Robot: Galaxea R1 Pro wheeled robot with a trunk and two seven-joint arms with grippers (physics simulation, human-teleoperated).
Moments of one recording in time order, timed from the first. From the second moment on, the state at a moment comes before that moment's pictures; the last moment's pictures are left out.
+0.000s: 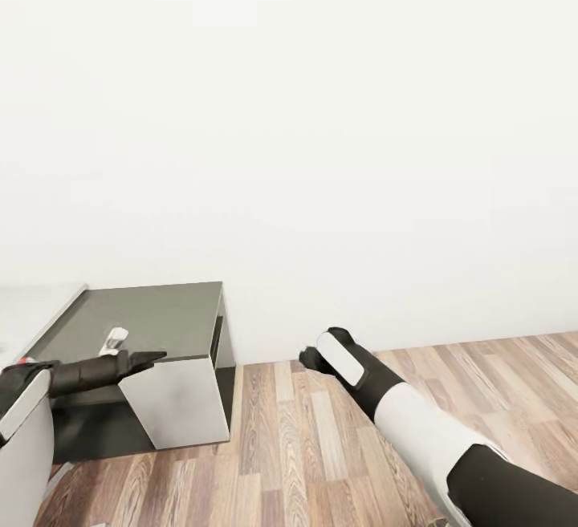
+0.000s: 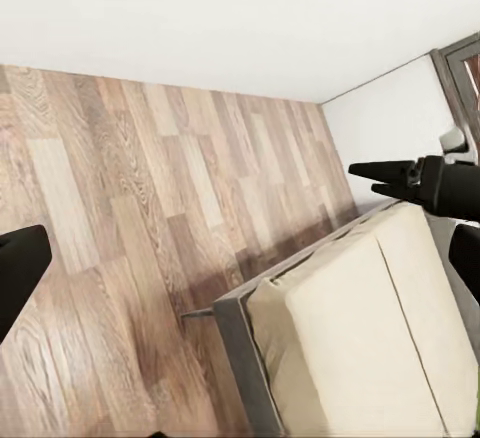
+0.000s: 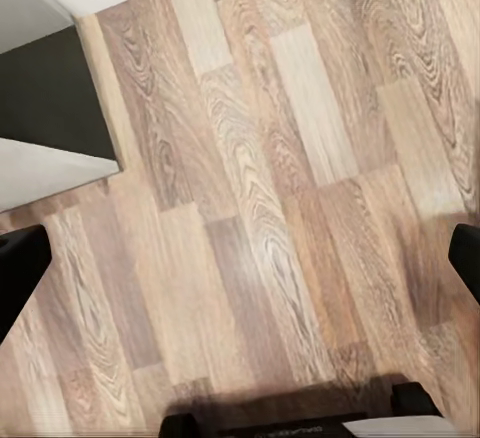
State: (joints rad) left arm -0.62 0.55 -0.10 -0.81 0.61 0.79 -1.02; right arm -0.90 0.13 0.62 -0.63 -1.15 0.59 -0.76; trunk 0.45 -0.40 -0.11
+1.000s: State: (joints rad) left arm -0.57 0.31 -0.12 -0.05 0.30 0.04 -0.76; right arm -0.61 0.17 0.83 -0.29 -1.02 0.10 -0.52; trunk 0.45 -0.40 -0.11
